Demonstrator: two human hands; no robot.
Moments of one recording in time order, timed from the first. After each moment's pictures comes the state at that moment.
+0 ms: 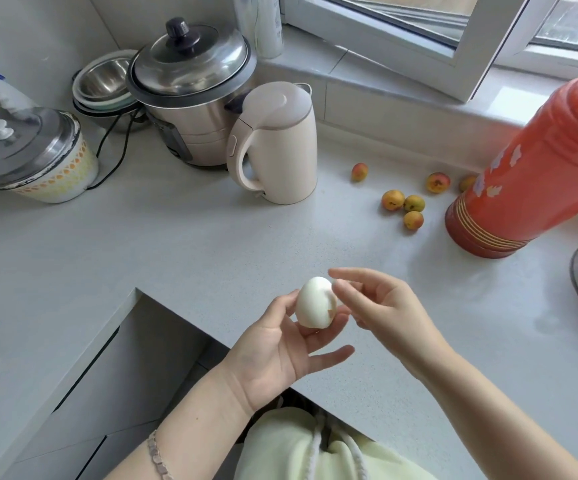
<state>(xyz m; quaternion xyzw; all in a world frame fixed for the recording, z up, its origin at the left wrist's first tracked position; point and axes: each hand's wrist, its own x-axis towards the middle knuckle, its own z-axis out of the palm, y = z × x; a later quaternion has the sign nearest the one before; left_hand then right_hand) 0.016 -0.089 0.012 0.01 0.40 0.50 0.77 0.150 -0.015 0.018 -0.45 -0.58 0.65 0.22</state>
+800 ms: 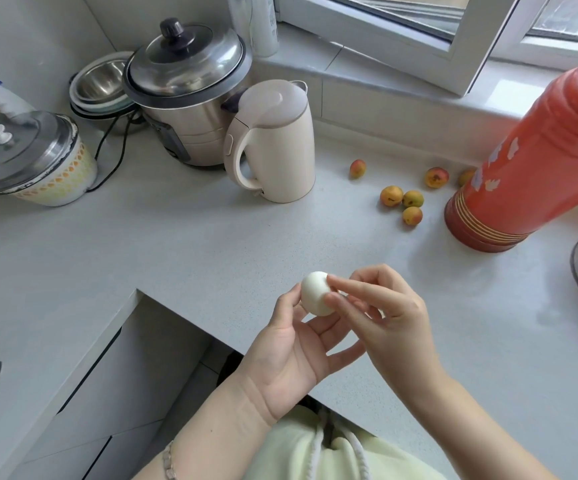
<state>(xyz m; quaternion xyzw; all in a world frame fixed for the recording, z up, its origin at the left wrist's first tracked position) 0.037 -0.087 0.019 -0.03 0.37 0.53 0.76 0.150 -0.037 0.013 -0.42 -0.67 0.47 0.39</state>
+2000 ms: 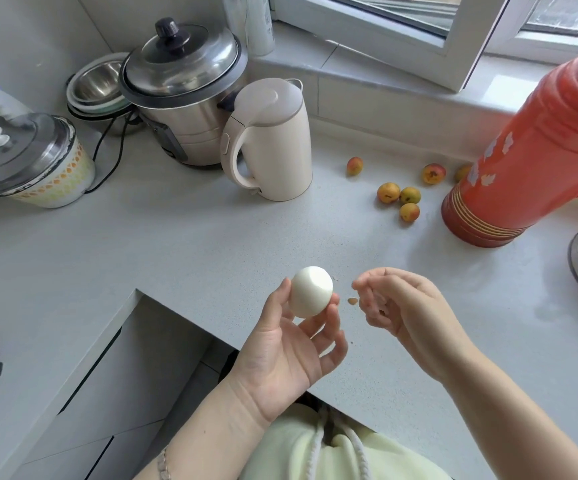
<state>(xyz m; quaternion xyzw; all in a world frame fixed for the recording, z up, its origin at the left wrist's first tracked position) 0.035 -0.095 0.024 -0.13 0.34 0.56 0.75 0.173 -0.016 0.025 -0.44 -0.43 0.74 0.27</state>
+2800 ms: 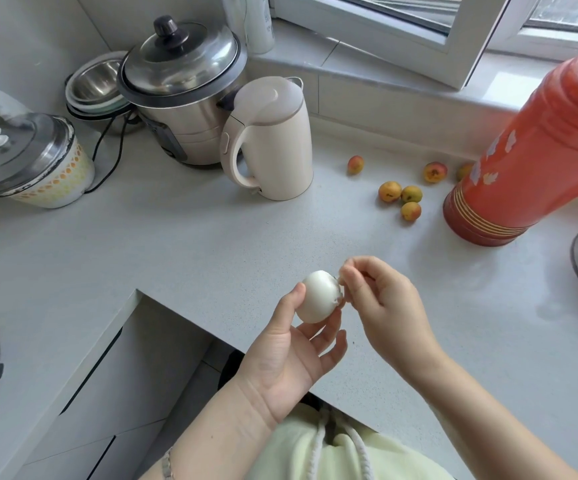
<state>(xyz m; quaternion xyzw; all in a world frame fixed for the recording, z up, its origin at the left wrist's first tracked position) 0.041 -0.091 0.028 -0.10 0.43 0.55 0.71 0.147 -0.025 0.018 -0.49 -0.64 0.50 0.31</state>
